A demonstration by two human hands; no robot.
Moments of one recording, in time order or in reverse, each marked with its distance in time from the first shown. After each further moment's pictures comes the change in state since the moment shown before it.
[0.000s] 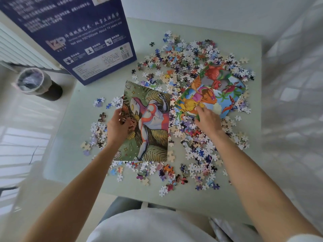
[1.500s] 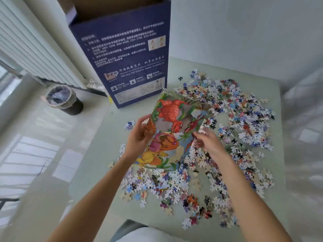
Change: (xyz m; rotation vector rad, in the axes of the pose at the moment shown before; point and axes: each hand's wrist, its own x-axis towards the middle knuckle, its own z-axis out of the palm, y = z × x) left_hand 0.029 -0.001 -0.068 -0.471 -0.140 0.405; right_hand 0.019 -0.124 -0.069 1.373 -0.263 0.458
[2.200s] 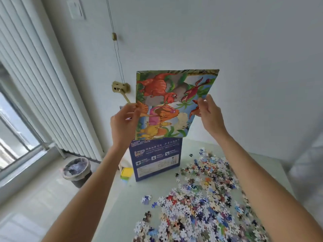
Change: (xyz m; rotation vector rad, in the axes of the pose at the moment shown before) left_hand 0.112 0.207 -0.147 0.181 0.605 0.491; right_hand -0.057 -0.299 0.073 -0.342 0.268 -1.110
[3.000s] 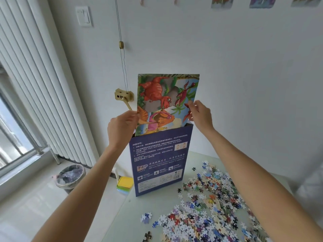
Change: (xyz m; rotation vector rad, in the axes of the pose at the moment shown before) left_hand 0.053 -0.038 -0.005 0.268 -0.018 -0.041; right_hand 0.084 0.015 0.061 -0.105 -0.015 0.086
